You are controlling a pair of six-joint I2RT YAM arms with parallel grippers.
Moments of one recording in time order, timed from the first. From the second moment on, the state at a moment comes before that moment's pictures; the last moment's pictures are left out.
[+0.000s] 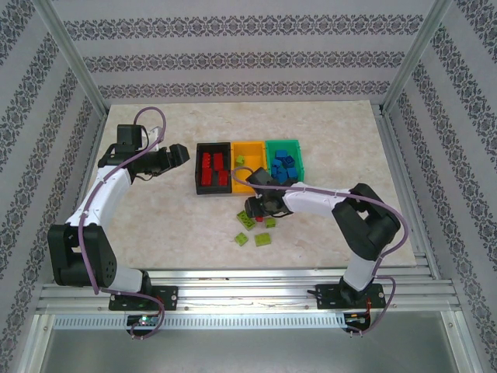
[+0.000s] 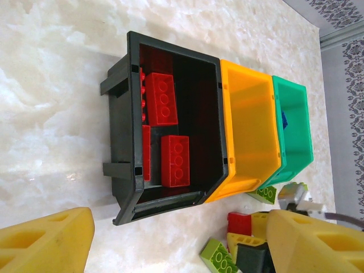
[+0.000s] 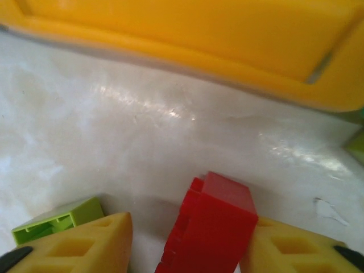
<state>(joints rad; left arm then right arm) 0.05 1.43 1.12 -0.55 0.58 -0.38 0.75 1.78 1.02 -0.40 -0.01 0.51</state>
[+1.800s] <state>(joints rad) 0.05 1.43 1.12 -0.55 0.58 -0.38 0.72 1.38 0.76 -0.41 -0.05 0.43</state>
